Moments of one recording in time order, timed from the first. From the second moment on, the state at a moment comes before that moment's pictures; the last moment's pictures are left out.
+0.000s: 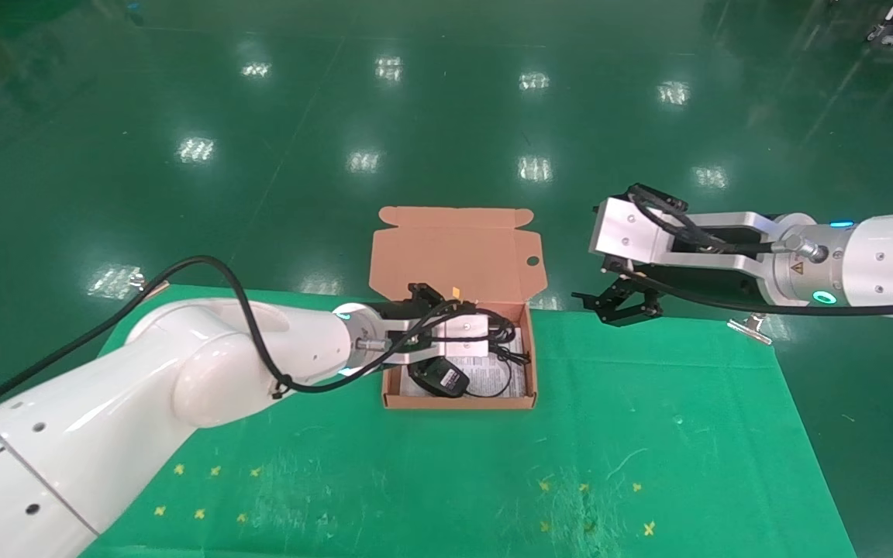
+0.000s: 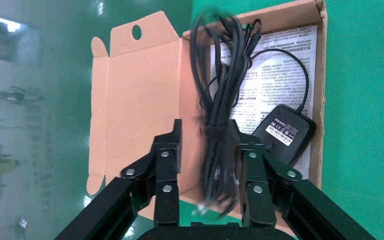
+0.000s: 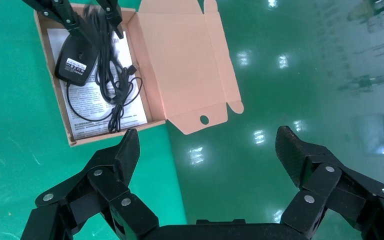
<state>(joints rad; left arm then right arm) -1.51 1.36 1.08 -0.88 2.18 0.64 -0.42 1.65 -0.80 -0.93 1.26 -1.75 -0.88 0.37</state>
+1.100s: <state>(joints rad) -1.47 1.18 0.88 -0.96 1.87 0.79 -0.44 1.60 -0.77 -0.78 1.29 -1.58 -1.05 0.32</state>
